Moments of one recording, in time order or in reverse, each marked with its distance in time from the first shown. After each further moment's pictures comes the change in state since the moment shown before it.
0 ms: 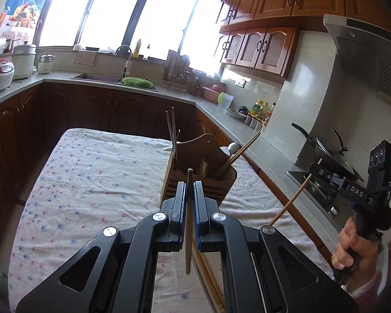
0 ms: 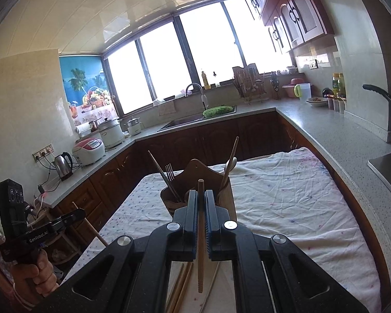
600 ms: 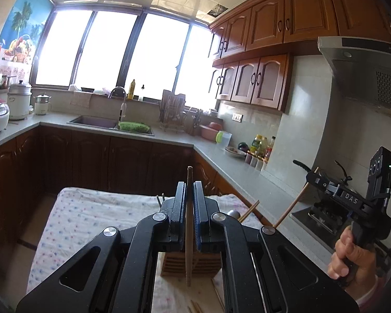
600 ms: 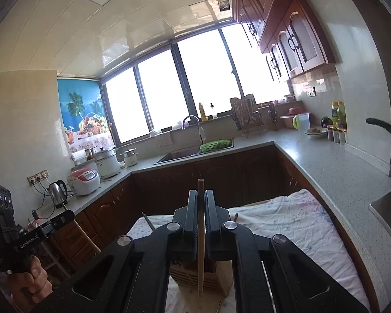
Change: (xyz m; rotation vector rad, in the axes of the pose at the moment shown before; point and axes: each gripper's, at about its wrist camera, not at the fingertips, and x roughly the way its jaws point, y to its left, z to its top) left arm 0.018 -0.022 0.101 0.071 -0.210 0.006; right arm 0.026 -0.001 0.088 0.001 -0.187 -0.023
